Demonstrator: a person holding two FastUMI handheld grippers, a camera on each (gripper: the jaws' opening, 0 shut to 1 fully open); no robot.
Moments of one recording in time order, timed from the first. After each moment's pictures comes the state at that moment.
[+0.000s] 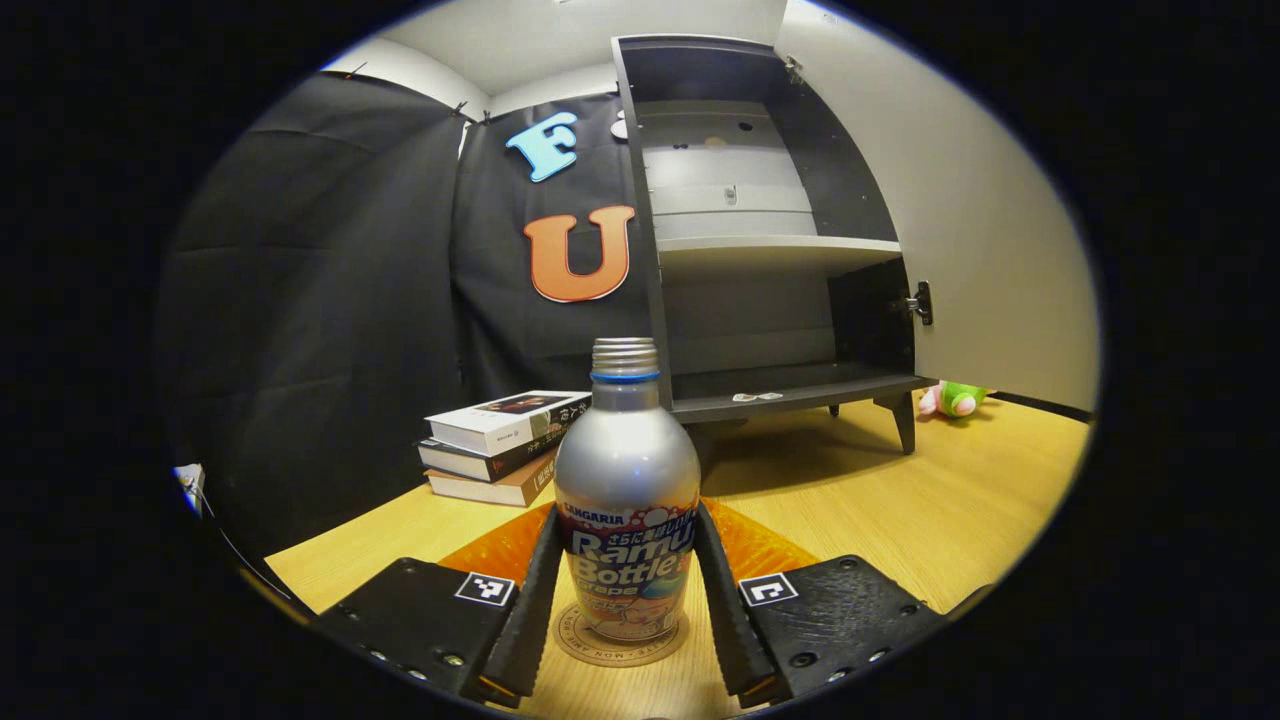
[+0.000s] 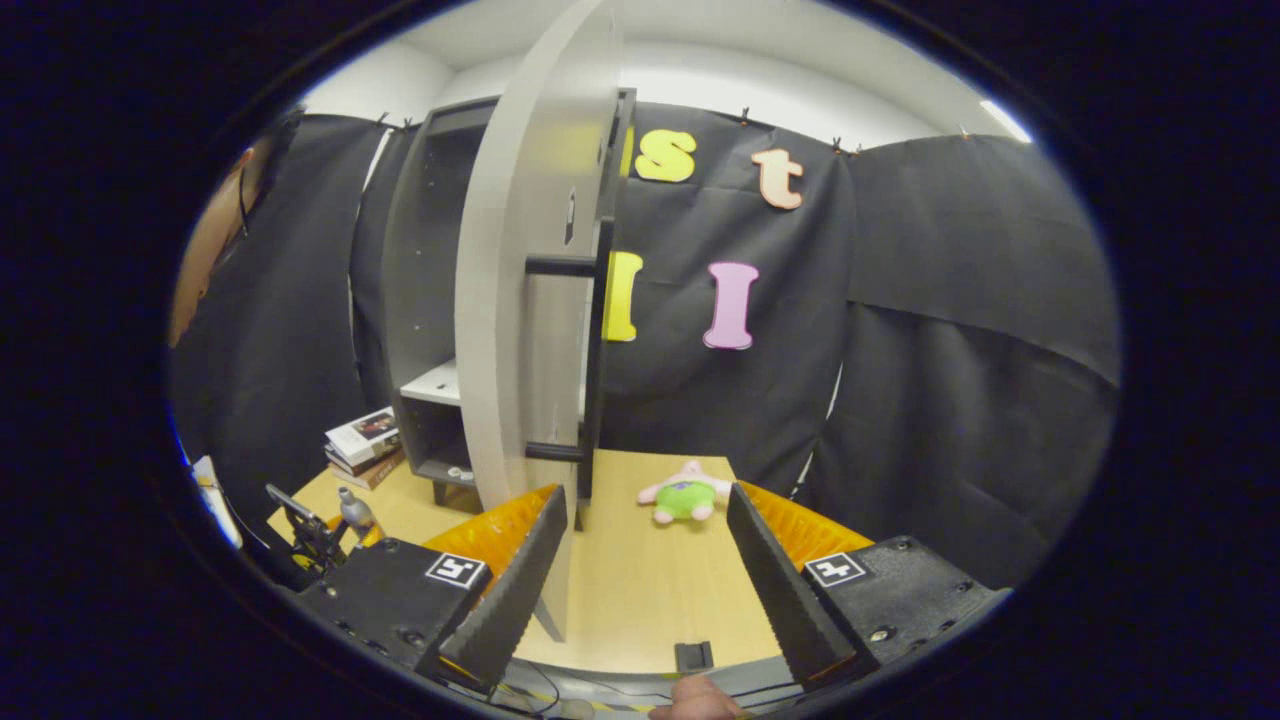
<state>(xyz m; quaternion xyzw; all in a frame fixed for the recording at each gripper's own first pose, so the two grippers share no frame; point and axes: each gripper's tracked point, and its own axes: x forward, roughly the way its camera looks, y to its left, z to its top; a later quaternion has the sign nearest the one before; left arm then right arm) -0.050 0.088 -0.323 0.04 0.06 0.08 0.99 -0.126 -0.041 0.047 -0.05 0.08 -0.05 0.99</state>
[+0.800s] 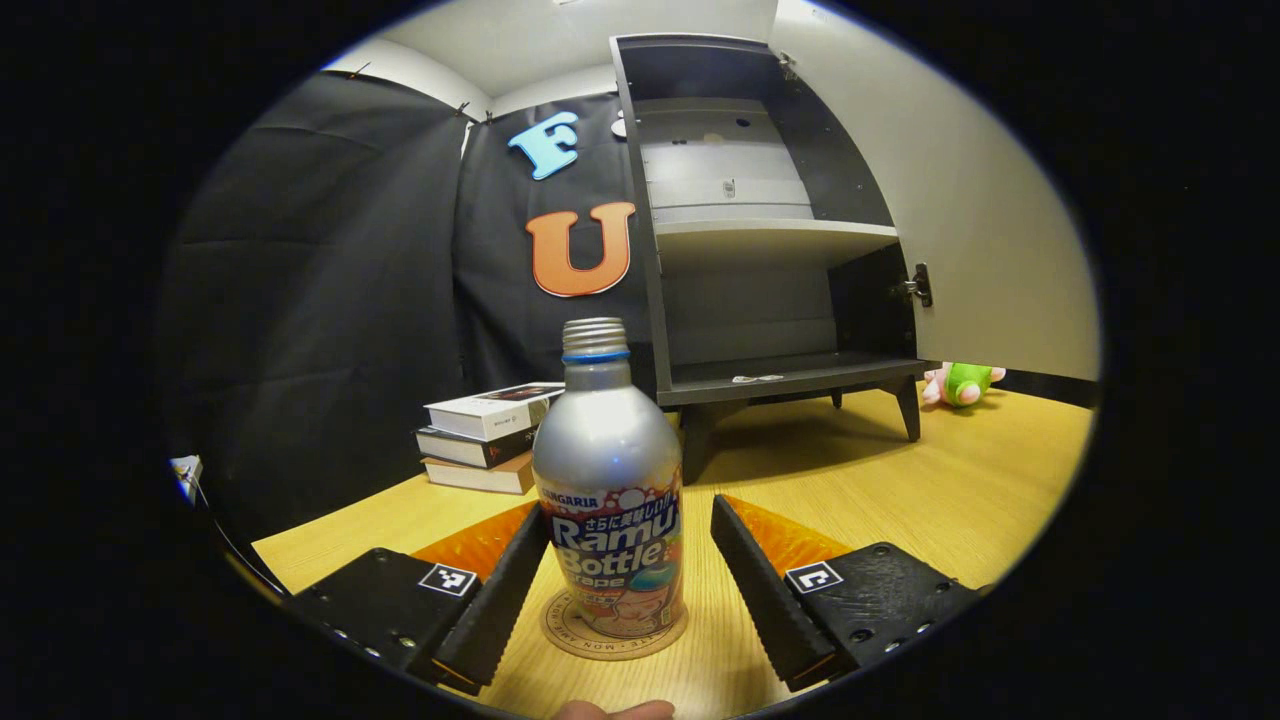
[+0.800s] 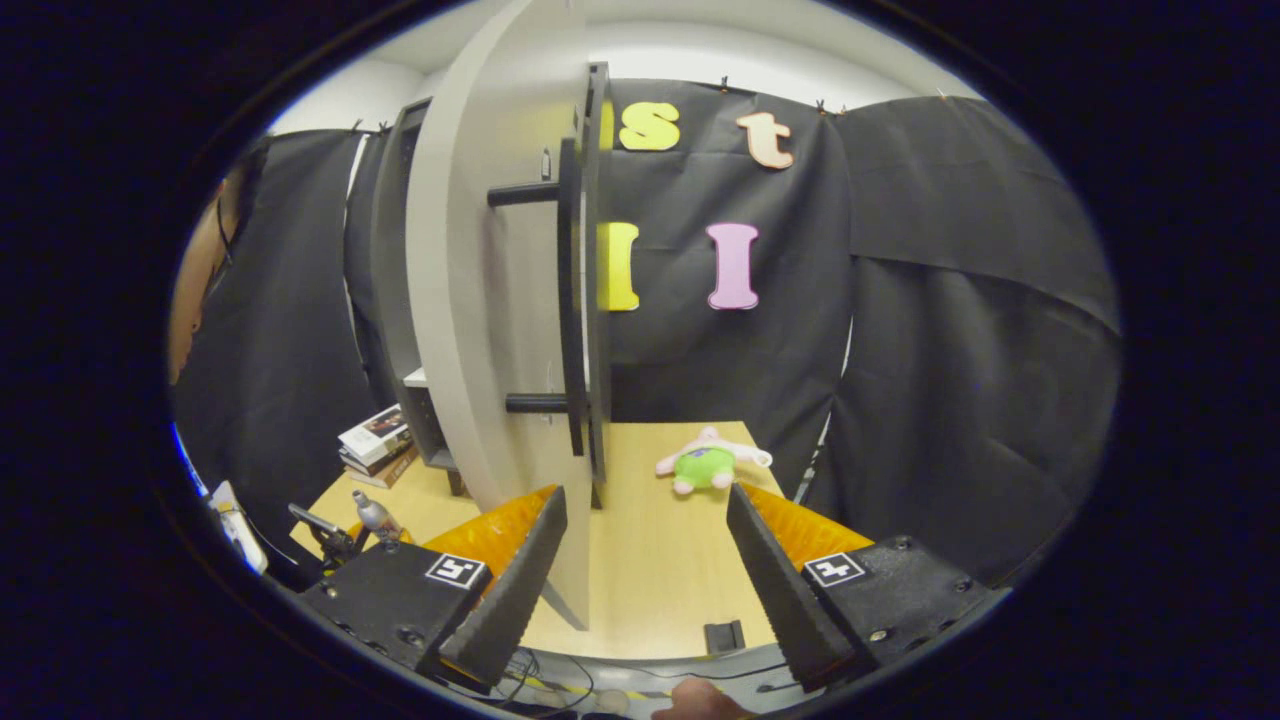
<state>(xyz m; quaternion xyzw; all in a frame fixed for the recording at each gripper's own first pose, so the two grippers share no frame) -0.048 0.079 -0.336 0.04 0.05 0.09 0.99 -0.116 -0.039 0.016 0.00 0.13 -0.04 0.99</state>
